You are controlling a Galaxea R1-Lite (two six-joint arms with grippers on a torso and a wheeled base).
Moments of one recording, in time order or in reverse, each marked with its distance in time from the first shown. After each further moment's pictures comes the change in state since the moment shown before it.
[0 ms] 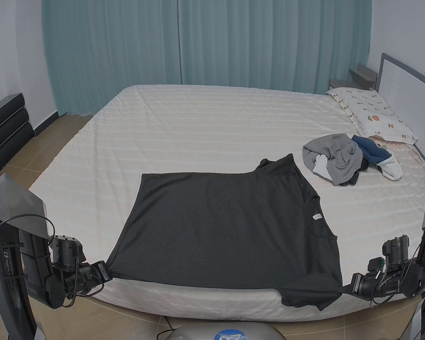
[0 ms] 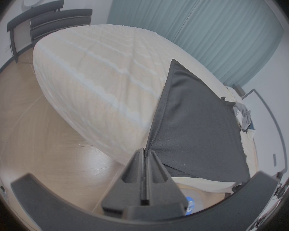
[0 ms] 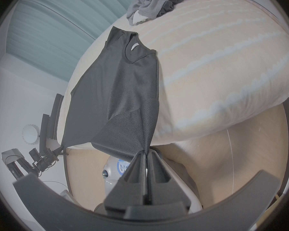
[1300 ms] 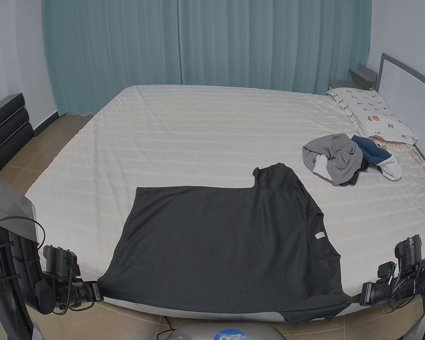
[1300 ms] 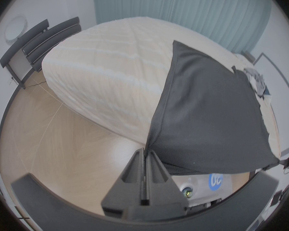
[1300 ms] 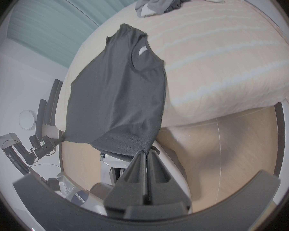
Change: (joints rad) left arm 0.015 -0.082 0.120 0.151 0.102 0.254; right arm 0.002 -0.331 -0.003 0.439 -0.005 -0.127
